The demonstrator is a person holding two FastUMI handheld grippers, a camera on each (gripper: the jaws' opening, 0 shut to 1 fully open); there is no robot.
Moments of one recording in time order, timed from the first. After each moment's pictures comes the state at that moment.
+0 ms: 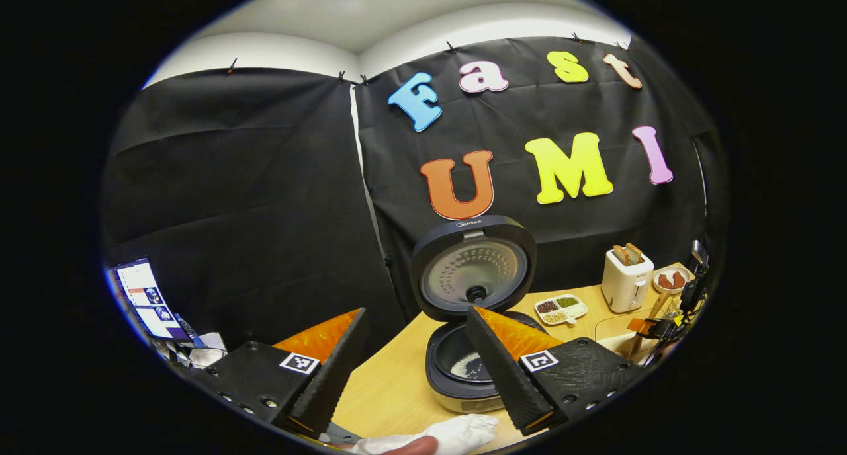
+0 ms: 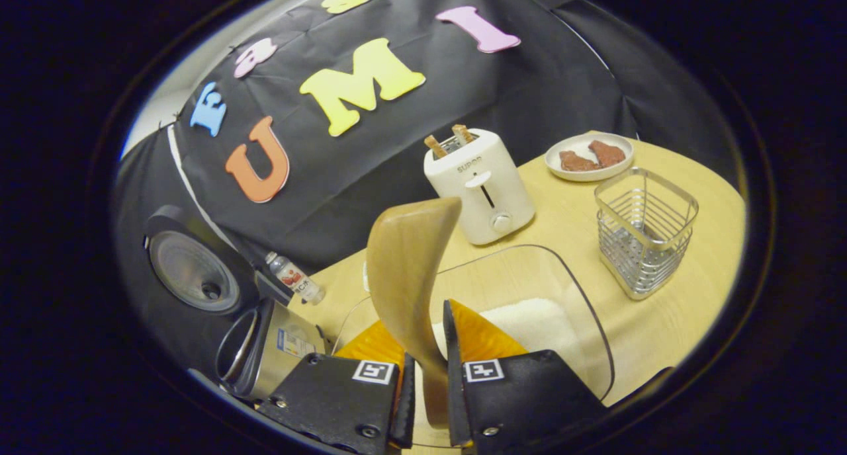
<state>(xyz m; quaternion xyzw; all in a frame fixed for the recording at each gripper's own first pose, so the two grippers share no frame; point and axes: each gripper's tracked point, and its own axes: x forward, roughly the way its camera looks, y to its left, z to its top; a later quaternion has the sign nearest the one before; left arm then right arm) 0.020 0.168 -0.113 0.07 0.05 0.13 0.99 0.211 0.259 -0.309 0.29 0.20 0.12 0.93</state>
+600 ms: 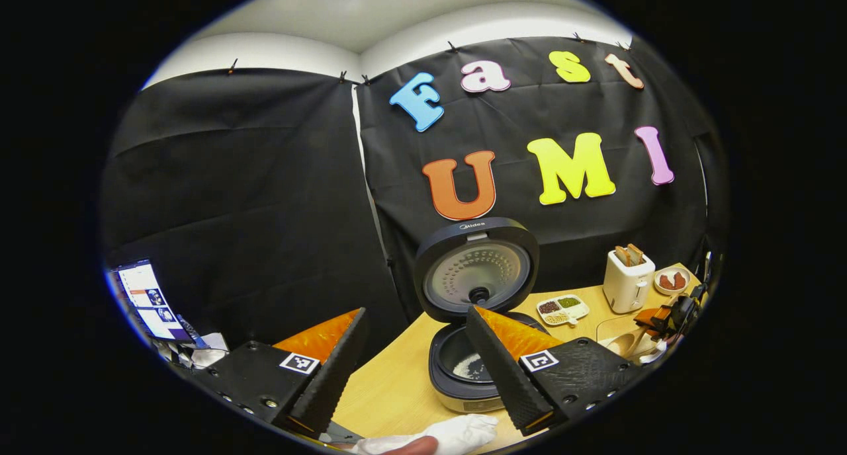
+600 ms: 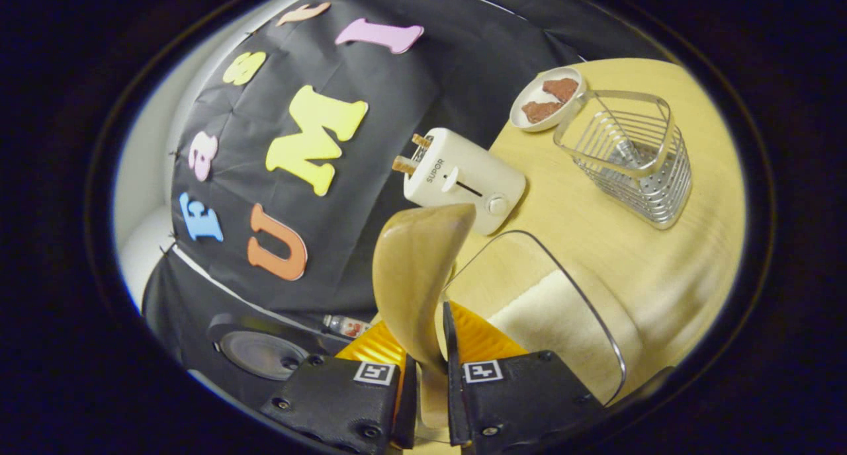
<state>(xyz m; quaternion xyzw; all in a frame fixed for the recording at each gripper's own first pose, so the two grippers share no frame) 0.019 0.173 -0.106 0.06 0.05 0.14 0.99 0.214 0.245 -0.281 0.53 0.18 0.14 0.81</state>
